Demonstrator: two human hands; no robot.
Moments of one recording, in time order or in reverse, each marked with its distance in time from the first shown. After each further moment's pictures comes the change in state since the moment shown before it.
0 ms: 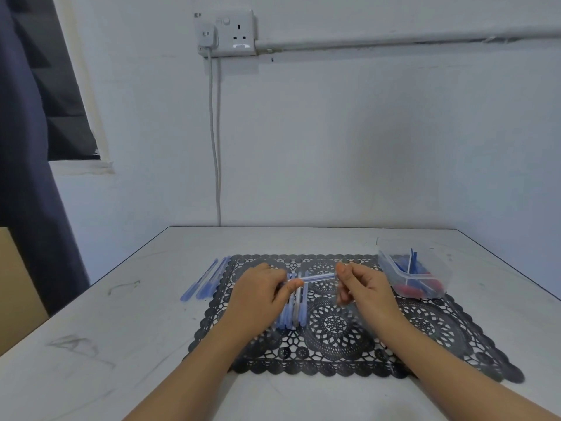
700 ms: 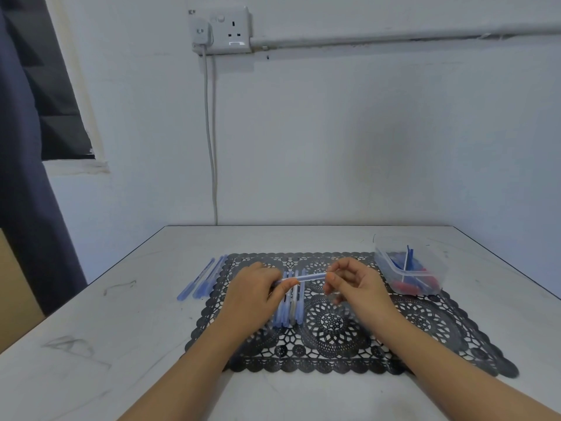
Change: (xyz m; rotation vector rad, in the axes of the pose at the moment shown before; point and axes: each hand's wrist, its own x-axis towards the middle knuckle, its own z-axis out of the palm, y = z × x) left_hand 0.000 -0.003 0.003 0.034 0.026 -0.012; right_hand 0.000 -0.005 0.002 0.083 -0.028 0.105
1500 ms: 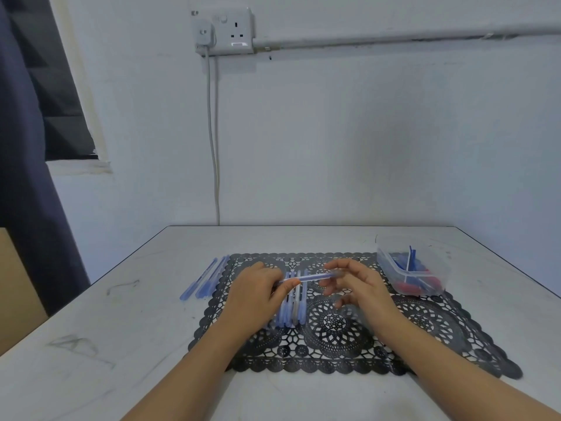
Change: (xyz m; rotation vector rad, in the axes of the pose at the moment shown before) left_hand 0.000 -0.003 0.001 0.016 0.001 -0.007; right_hand -0.001 -0.002 0.001 0.095 -0.011 0.046
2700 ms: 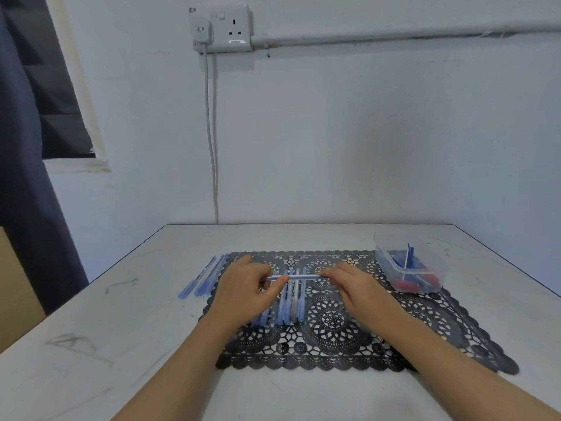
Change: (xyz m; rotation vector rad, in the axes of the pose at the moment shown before) left_hand 0.001 -0.020 0.001 -0.028 0.067 -0.010; right_hand 0.011 0.017 -0.018 -1.113 -0.118 -0.554
